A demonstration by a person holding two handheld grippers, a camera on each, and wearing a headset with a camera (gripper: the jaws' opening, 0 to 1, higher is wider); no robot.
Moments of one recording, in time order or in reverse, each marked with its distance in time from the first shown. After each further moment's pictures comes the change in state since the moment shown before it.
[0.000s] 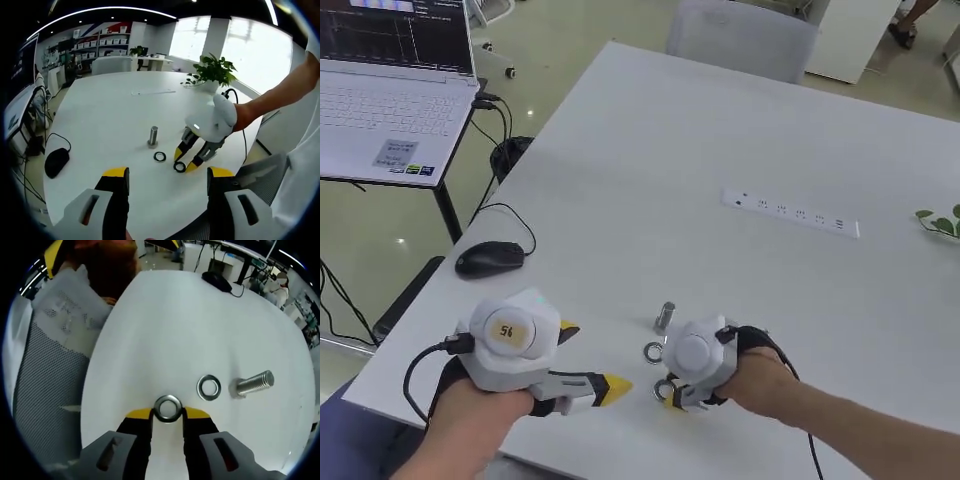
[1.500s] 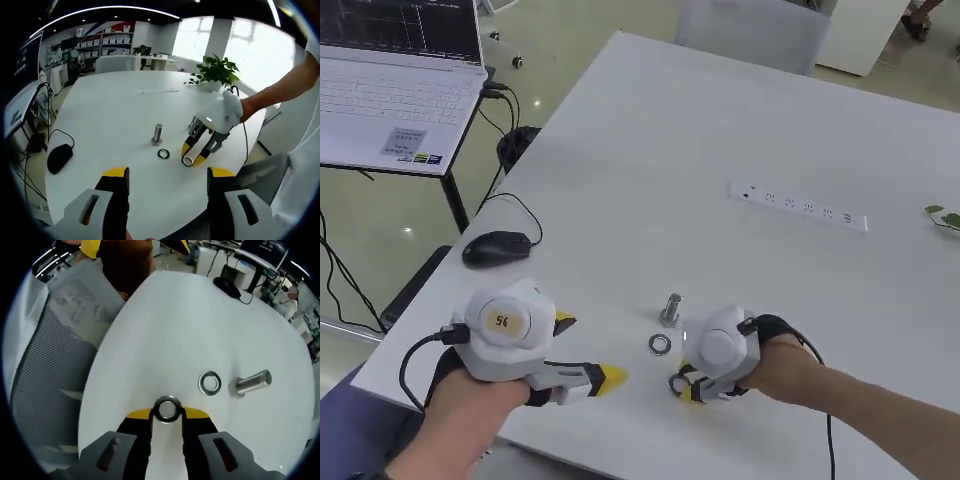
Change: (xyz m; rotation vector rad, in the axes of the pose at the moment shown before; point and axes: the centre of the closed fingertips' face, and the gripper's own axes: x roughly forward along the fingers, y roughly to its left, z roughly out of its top) left arm -0.006 0.007 -0.005 -0.018 0.002 0.018; right arm -0.014 -0.001 -0.010 -0.098 -0.018 0.037
